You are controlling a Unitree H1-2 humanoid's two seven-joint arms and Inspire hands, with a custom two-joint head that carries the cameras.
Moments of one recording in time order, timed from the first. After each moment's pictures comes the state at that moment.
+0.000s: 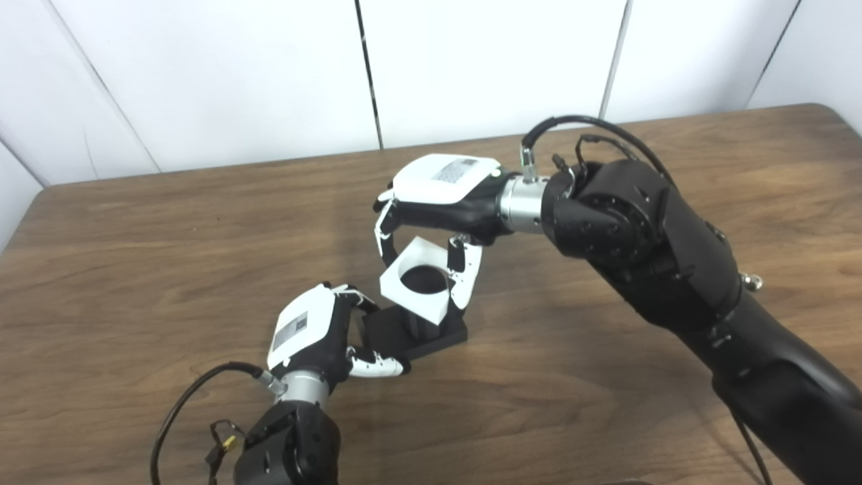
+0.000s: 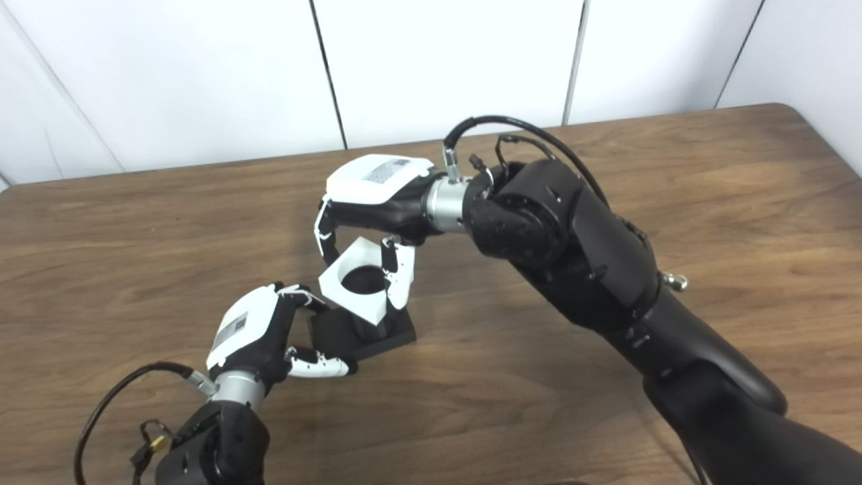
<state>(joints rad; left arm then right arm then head) -0.03 -0.11 -0.23 -0.44 1.31 0.47 -0.64 -0.72 -0.37 0.47 -0.38 -0.70 0.19 0.94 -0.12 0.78</state>
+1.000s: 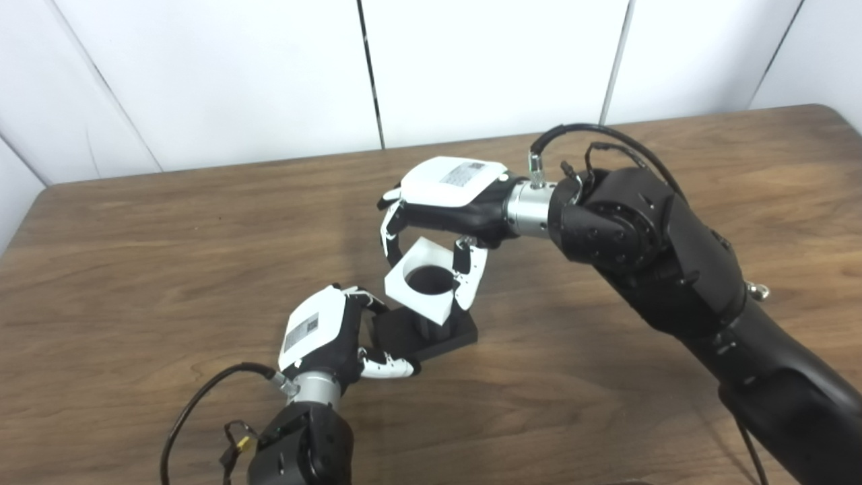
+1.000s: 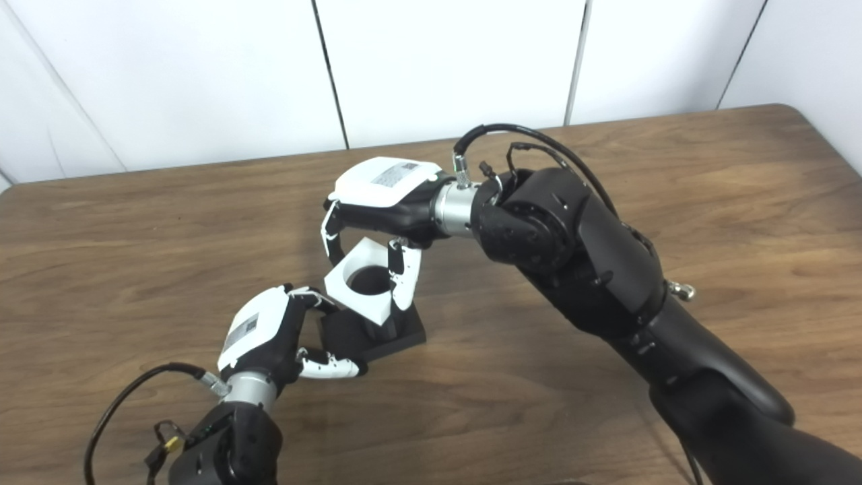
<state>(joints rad) -0.02 -0.15 -0.24 -0.44 1.34 0.47 -0.64 -0.71 -0.38 0.46 -0.37 -0.69 0.18 0.93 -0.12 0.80</state>
